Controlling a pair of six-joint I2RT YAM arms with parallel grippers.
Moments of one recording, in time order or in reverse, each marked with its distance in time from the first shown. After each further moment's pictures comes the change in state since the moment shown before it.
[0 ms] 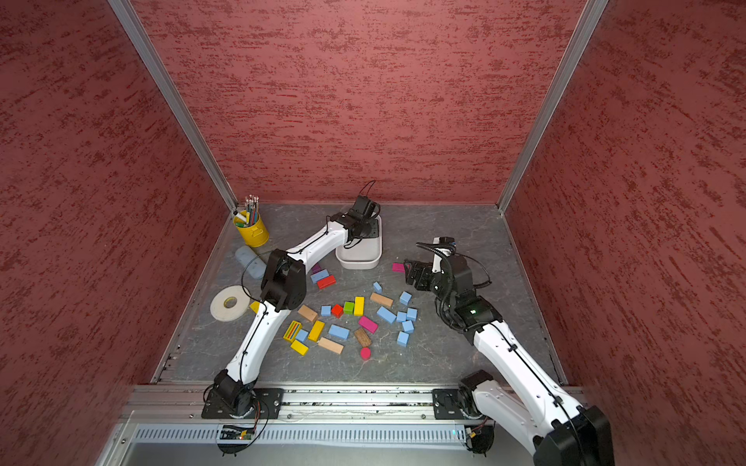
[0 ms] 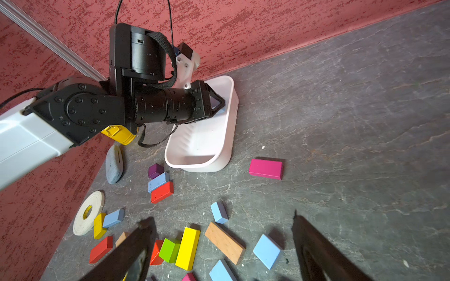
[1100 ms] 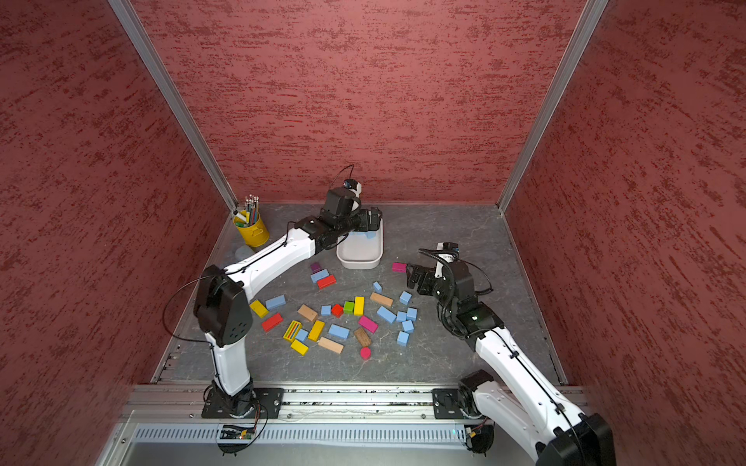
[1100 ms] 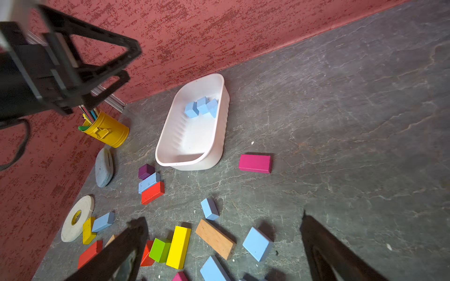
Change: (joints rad) left arm -0.062 -0.704 -0.698 0.362 0.034 0.065; right arm 0.000 -0.050 -0.059 0.007 0.042 0.014
